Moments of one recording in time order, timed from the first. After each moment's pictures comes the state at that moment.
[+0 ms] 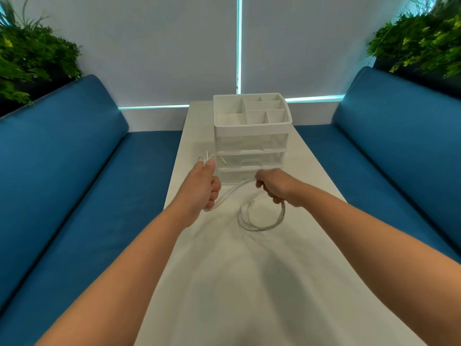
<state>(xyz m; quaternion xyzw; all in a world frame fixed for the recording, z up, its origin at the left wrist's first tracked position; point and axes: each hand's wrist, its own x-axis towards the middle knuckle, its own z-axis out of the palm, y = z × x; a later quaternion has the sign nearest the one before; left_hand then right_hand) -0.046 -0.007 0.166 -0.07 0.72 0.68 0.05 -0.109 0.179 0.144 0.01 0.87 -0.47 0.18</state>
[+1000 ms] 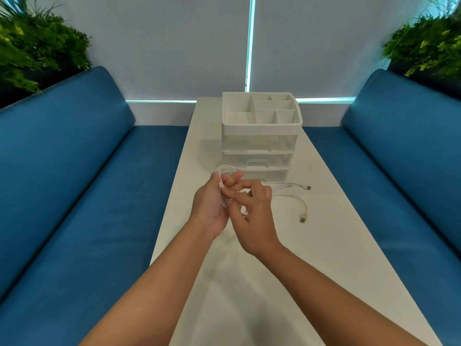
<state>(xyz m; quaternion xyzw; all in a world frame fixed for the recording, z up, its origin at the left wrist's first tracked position) -0.055 0.013 0.131 -0.16 0.37 0.91 0.08 -0.034 0.108 0.098 -0.18 0.81 -0.52 -0.20</state>
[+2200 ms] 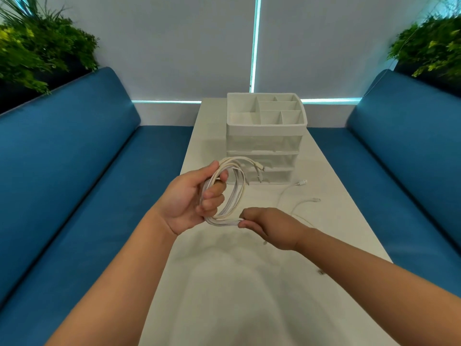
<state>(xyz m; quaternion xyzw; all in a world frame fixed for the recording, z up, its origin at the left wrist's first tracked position) -0.027 -0.040 0.175 0.03 0.49 0.84 0.23 -0.073 0.169 0.080 -0.40 0.88 -0.25 0.06</state>
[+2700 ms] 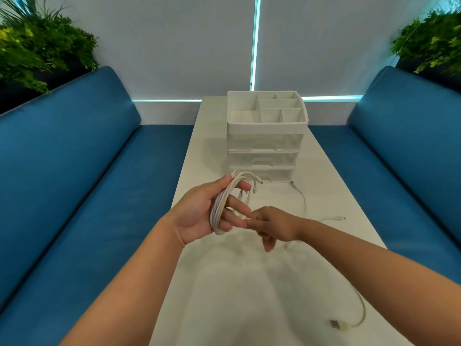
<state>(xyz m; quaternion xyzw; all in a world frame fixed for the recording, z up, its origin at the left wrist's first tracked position) -0.019 -0.024 0.163 0.02 0.56 0.79 0.25 -0.081 0.169 0.084 -0.22 0.84 -0.38 0.31</state>
